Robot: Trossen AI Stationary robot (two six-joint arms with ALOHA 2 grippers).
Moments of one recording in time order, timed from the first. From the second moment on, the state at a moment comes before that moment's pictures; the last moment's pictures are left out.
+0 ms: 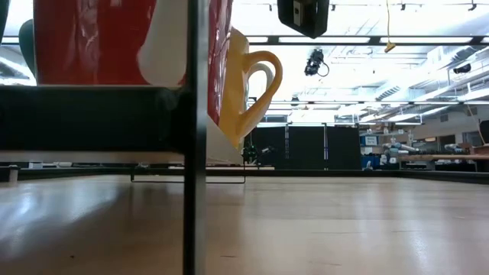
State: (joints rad) left arm -0.91 1.51 1.63 -1.06 -0.74 -0.78; right arm 0.49 1.85 1.37 -0.14 0.23 0.79
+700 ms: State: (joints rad) left arm -0.82 1.51 1.63 -0.83 -0.74 -0.58; right arm 0.50 1.58 1.37 -0.18 0.09 0.58
